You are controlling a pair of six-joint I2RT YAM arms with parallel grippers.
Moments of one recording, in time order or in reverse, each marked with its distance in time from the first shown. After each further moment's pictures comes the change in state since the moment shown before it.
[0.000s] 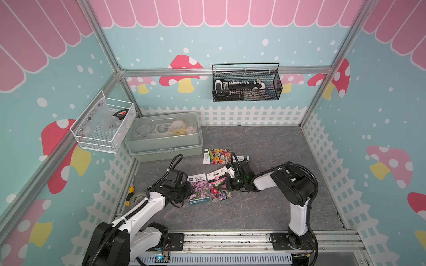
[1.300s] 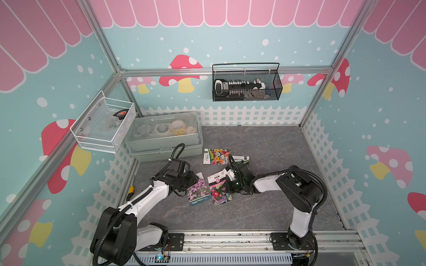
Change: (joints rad) left arm -0.029 0.134 0.157 0.099 0.058 0.077; right arm 0.040 -0.097 -0.001 -0.188 0.135 -0.040
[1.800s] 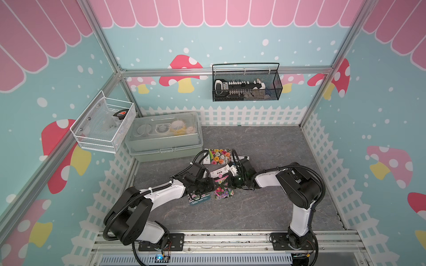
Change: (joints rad) left arm -0.252 0.227 0.013 0.195 0.079 -0.003; right arm -0.070 0.037 0.042 -0.020 -0.048 -0.028
